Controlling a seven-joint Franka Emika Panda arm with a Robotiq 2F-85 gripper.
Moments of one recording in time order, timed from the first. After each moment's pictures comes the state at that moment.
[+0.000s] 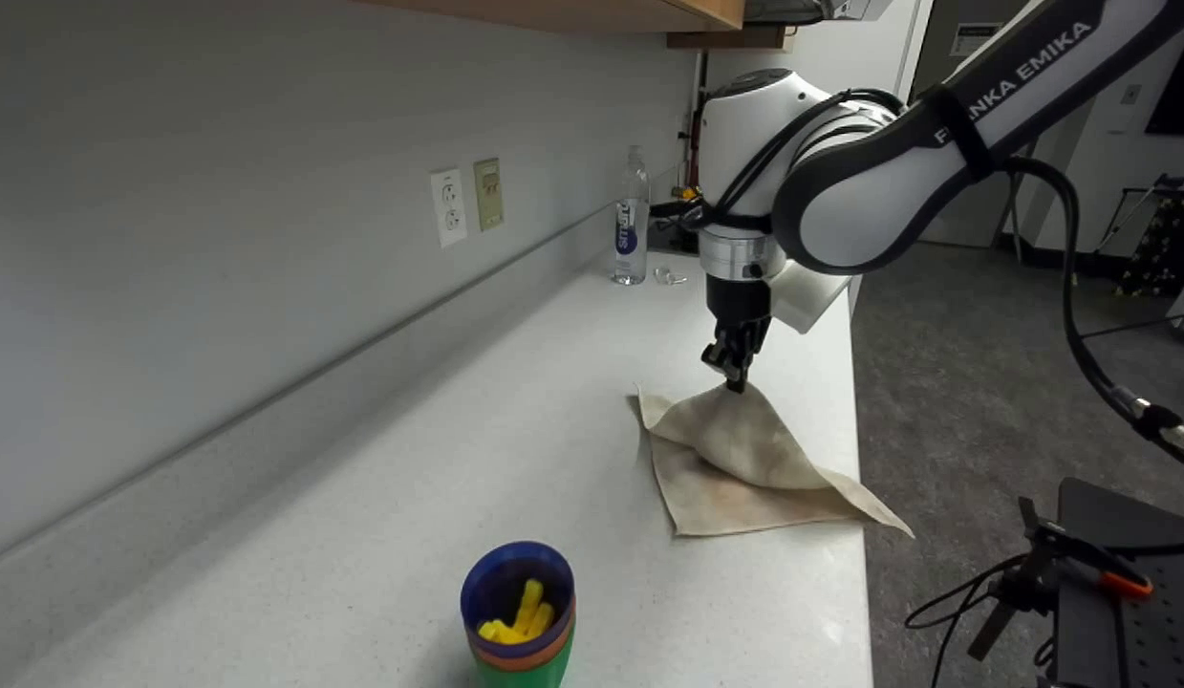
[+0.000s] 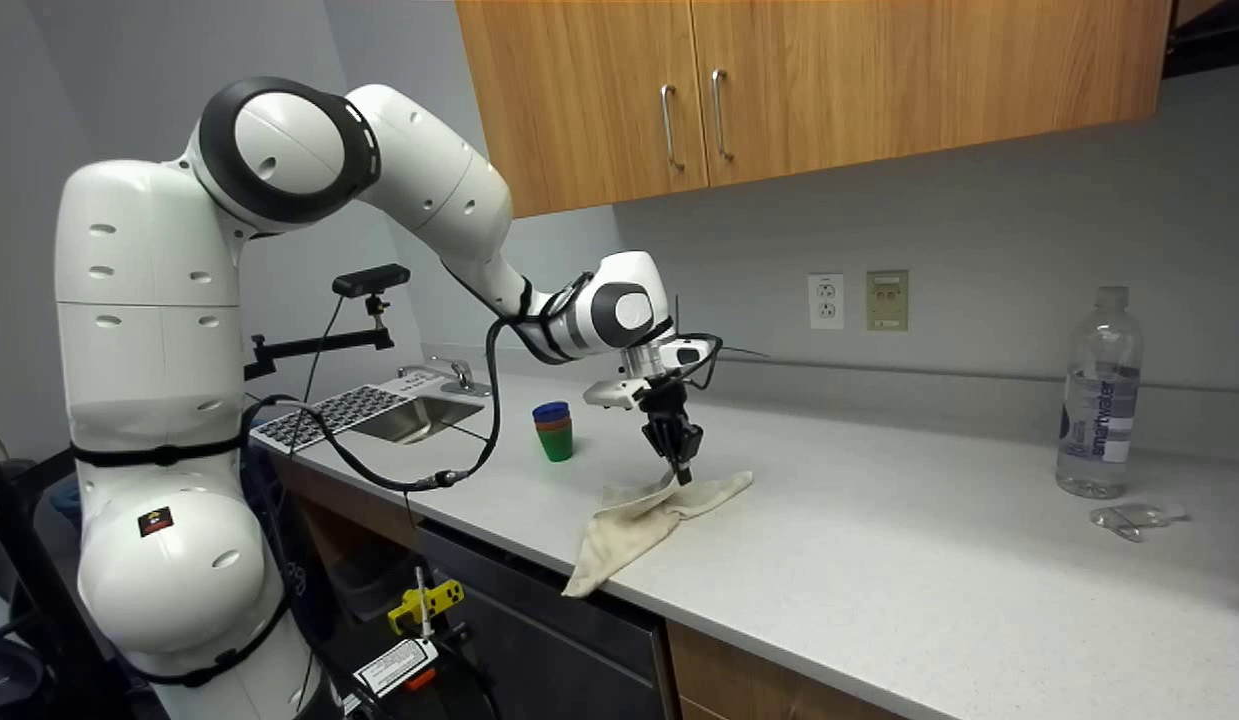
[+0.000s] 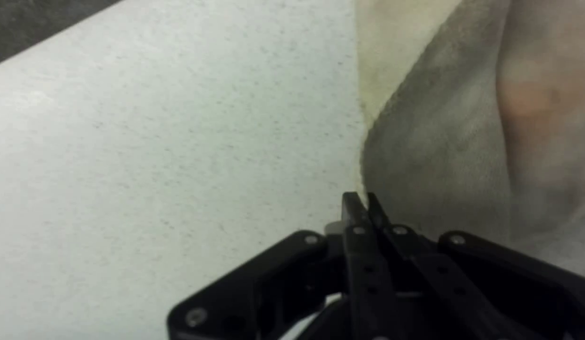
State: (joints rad) arm 0.15 0.27 -0.06 -2.11 -0.29 2.34 0.33
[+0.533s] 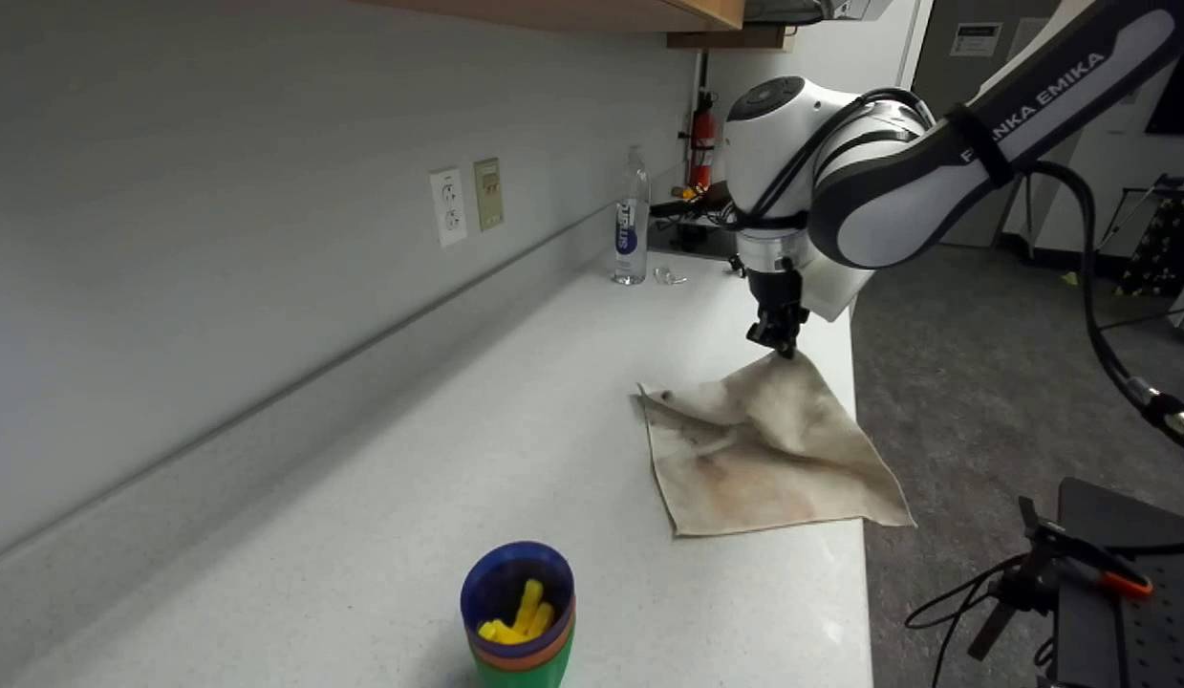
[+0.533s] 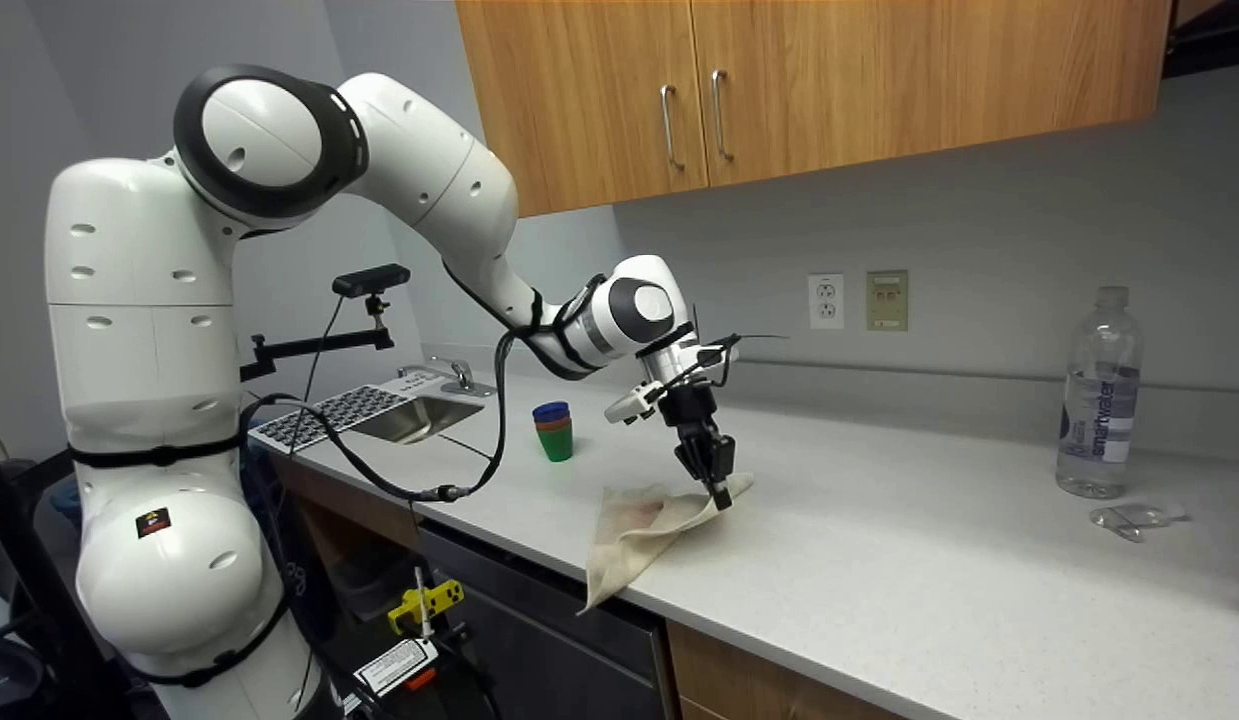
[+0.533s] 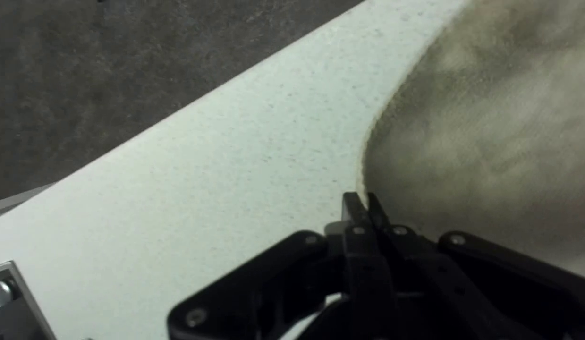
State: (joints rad) arm 0.13 0.25 -0.15 -2.13 -0.54 2.25 0.51
